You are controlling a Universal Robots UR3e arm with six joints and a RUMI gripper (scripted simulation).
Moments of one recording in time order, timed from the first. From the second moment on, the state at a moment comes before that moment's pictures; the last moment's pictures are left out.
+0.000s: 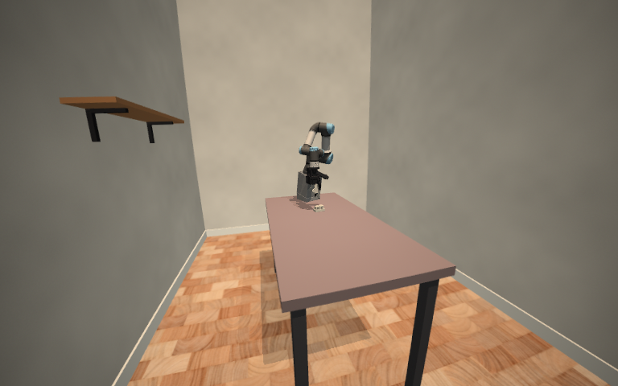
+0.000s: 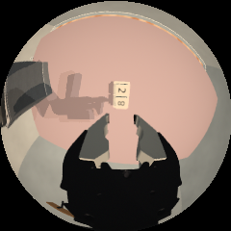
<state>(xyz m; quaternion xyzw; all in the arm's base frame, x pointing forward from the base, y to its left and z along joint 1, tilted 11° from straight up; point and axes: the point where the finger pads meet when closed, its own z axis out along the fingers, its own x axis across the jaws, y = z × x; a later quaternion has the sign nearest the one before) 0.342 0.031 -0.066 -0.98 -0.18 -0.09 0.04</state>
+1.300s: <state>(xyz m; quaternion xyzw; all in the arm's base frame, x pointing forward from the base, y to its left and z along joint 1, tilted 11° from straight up) 0.349 0.035 -0.108 -0.98 -0.18 -0.09 0.04</state>
